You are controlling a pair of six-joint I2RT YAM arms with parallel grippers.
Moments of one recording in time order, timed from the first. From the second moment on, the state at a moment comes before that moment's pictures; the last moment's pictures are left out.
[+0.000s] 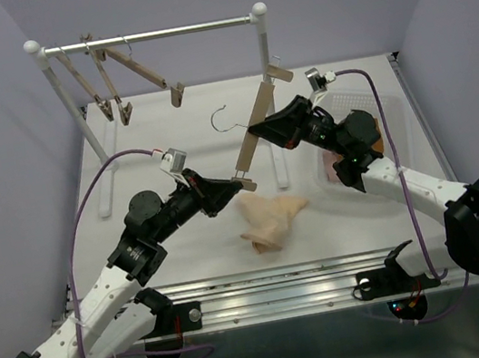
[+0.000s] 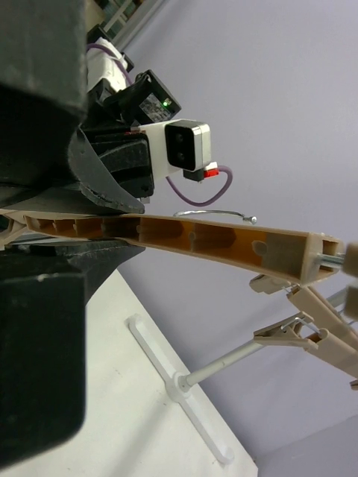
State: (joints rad) left arm -0.67 0.73 0.60 0.16 0.31 -0.66; right arm 0.52 1.32 0.84 0.96 -0.55 0.92
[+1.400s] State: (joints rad) left arm -0.68 0.97 0.81 0.23 0.32 -0.52; right arm 0.51 1.30 0.83 0.90 -0.58 0.91
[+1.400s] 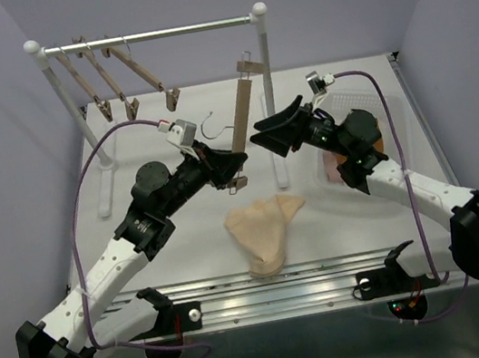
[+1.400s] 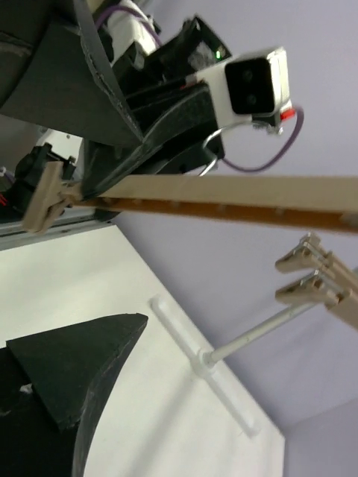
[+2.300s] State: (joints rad) left arm -0.67 0.88 0.92 -0.43 -0.33 -0.61; right arm 0.96 1.55 0.85 -0.21 0.01 0.31
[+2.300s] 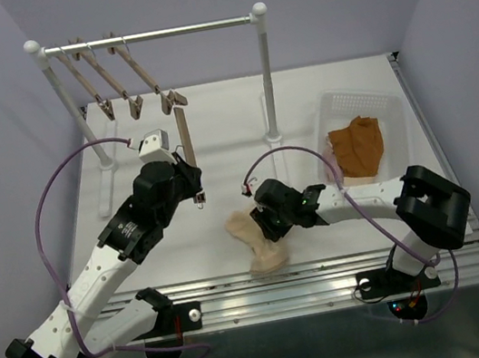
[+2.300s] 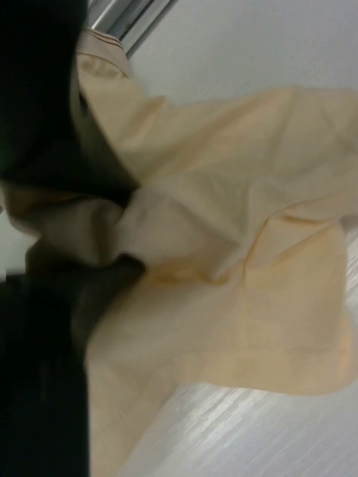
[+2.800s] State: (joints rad) left arm -0.67 0.90 0.93 -0.41 -0.31 -0.60; right arm 0.85 1.27 1.04 -0.29 0.60 0.33
